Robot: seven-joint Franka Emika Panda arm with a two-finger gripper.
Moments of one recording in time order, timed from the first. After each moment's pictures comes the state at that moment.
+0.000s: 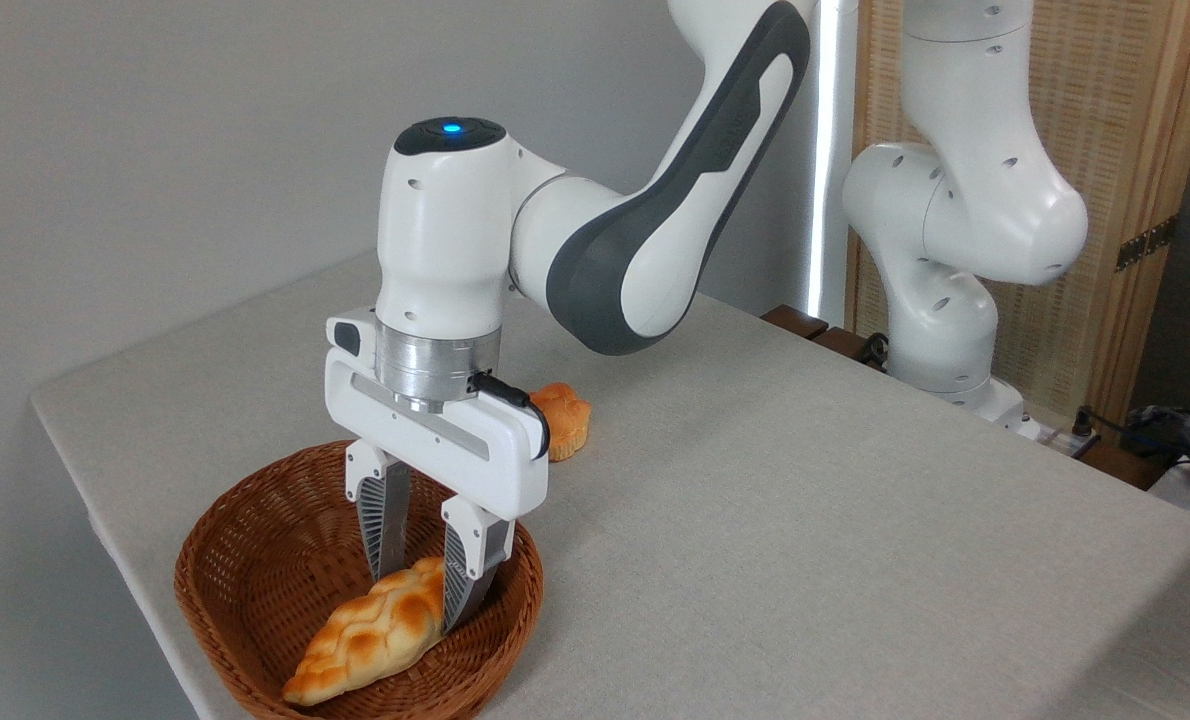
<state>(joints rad) 0.00 0.10 -0.08 -2.11 -0.04 2.50 0.49</state>
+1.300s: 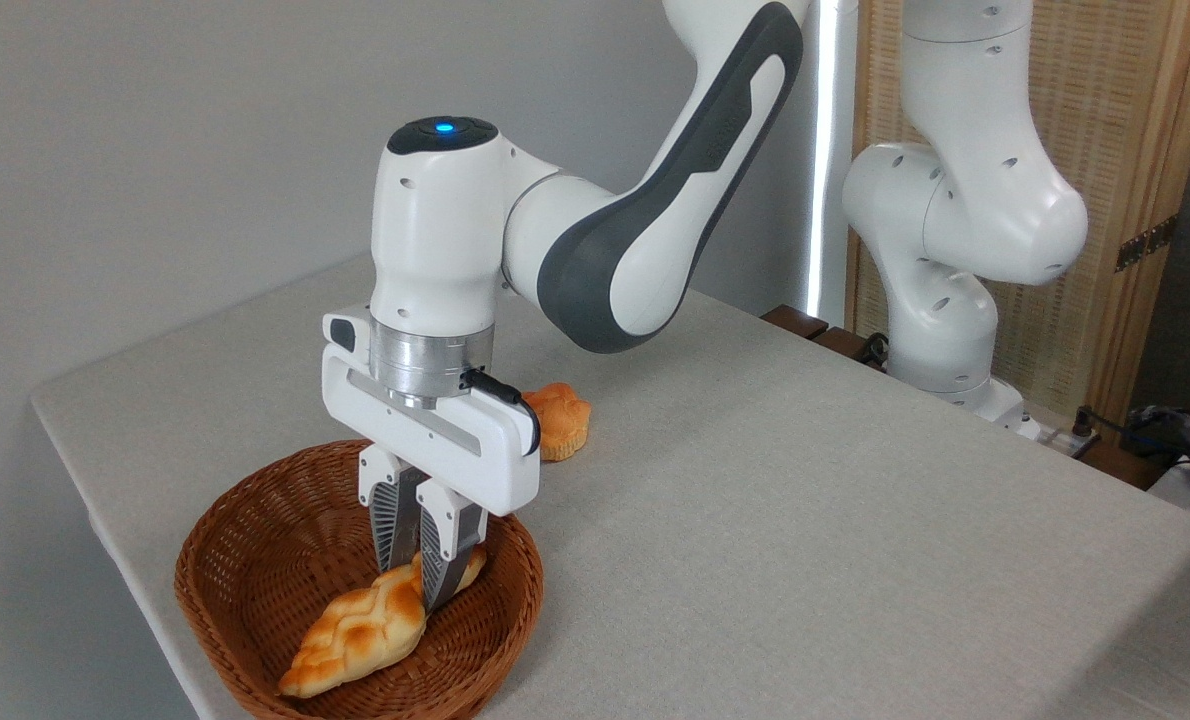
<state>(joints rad) 0.00 0.10 -0.09 -2.10 -0.04 2.50 0.49</state>
